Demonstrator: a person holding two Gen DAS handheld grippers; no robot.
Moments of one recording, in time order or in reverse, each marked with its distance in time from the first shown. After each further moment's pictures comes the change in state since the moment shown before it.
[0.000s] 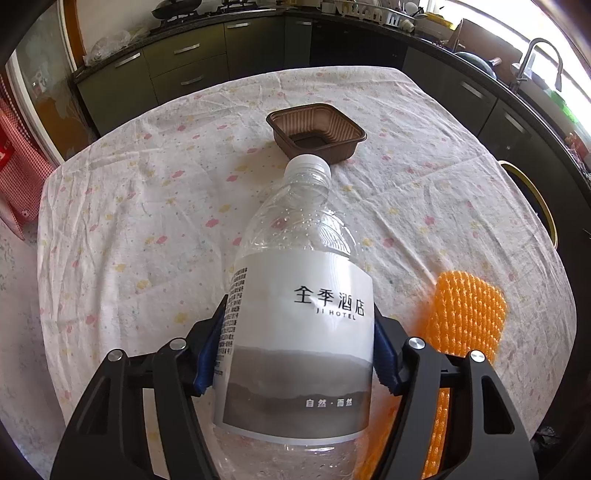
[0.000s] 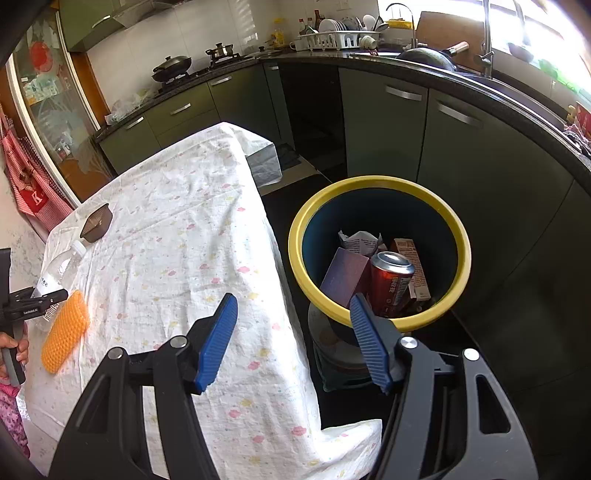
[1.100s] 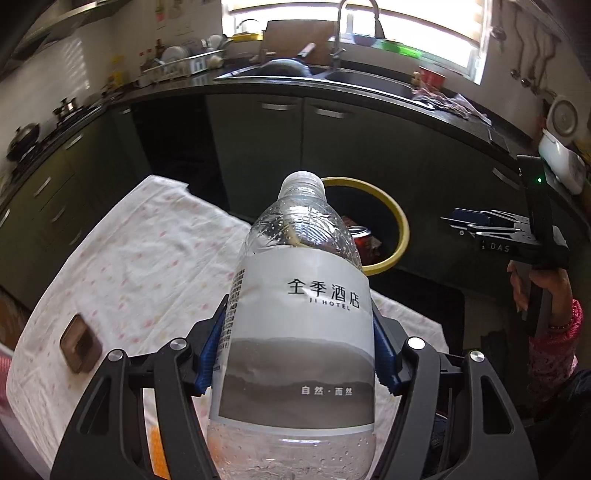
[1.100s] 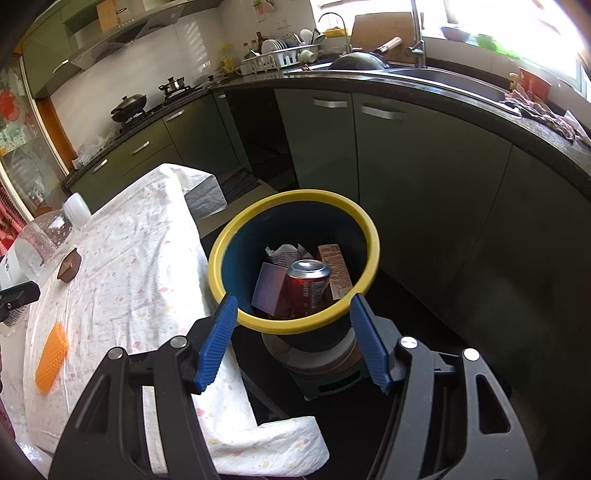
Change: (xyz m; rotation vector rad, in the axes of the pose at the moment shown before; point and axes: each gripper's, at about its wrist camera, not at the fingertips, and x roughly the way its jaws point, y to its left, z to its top) left arm -0.086 -0.285 0.076 0.521 -0.129 -0.309; right arm -0.040 -0.095 -0.012 0.158 -0.082 -0.084
